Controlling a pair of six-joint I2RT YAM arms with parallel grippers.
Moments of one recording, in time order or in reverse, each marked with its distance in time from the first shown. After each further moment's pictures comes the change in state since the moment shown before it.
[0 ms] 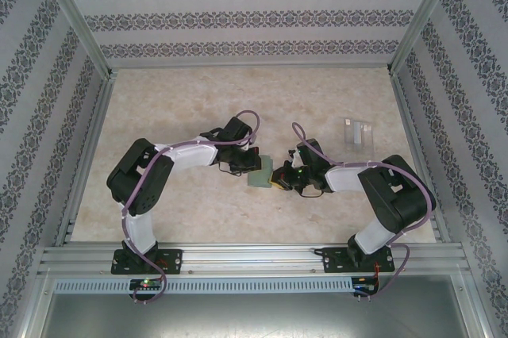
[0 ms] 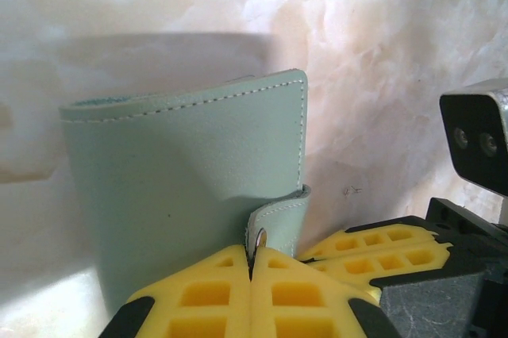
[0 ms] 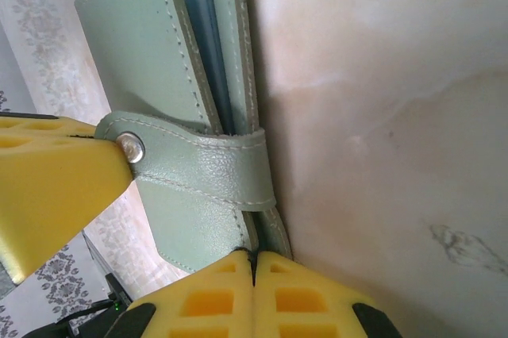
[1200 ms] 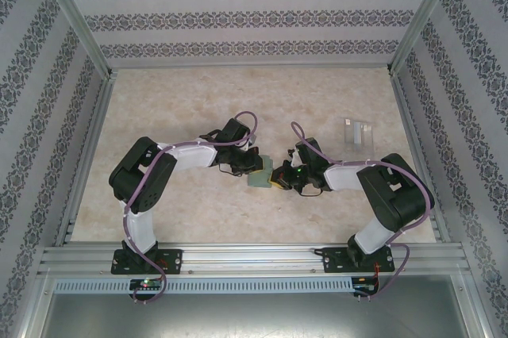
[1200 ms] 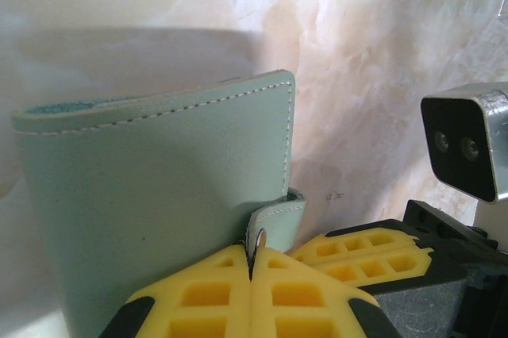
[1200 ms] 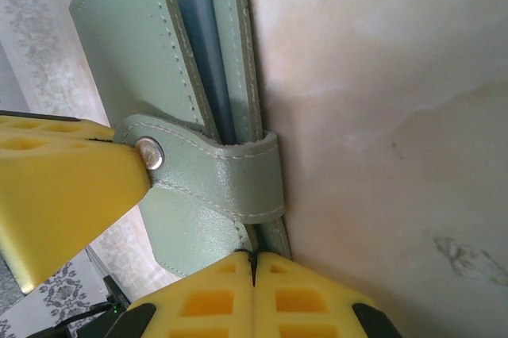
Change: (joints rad) left arm 0.013 0.024 -0.035 0.101 0.078 -0.066; right arm 0.006 0.015 0.022 -0.022 0.003 0.000
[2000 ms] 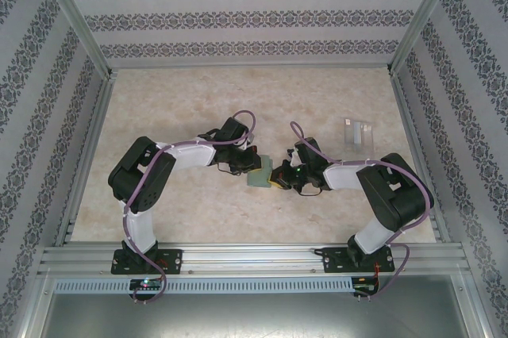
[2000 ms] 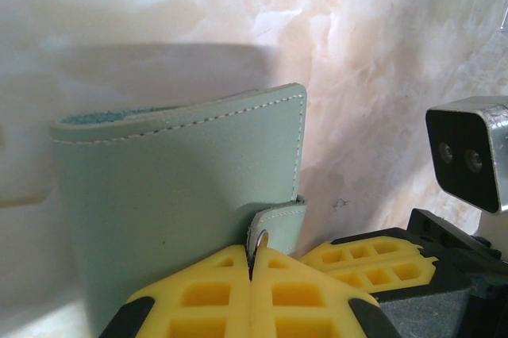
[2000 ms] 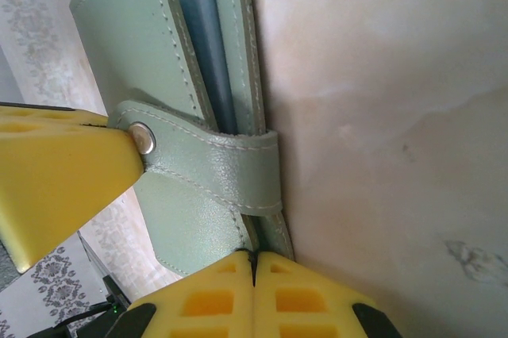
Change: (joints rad) left arm 0.014 -0.002 0.000 -0.007 -0.007 0.000; right arm 0.005 0.002 0.011 -0.015 0.003 0.000
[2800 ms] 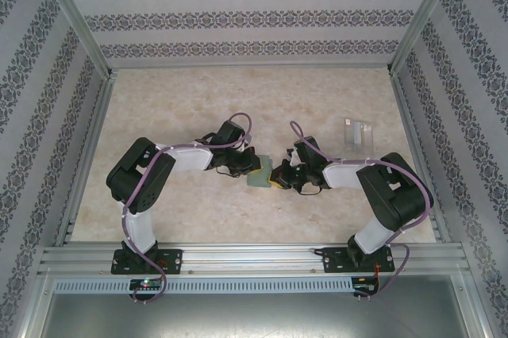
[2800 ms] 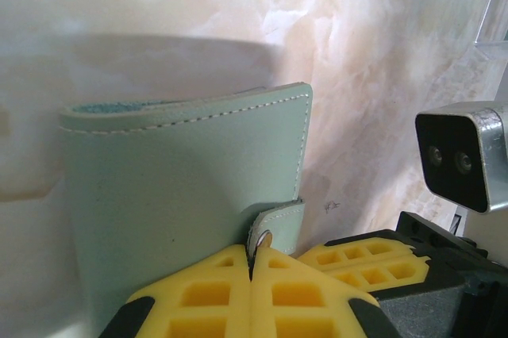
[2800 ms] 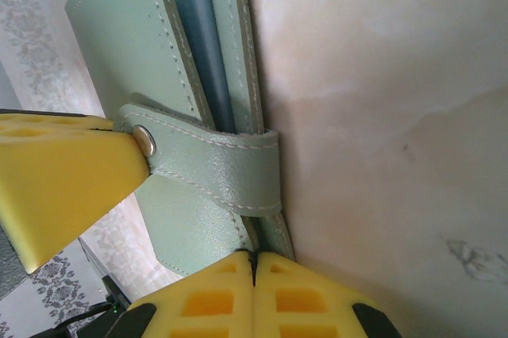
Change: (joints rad) left arm 0.006 -0.013 -0.079 0.127 0.031 -0.078; right arm 0.002 0.003 0.019 -0.034 0.001 0.000
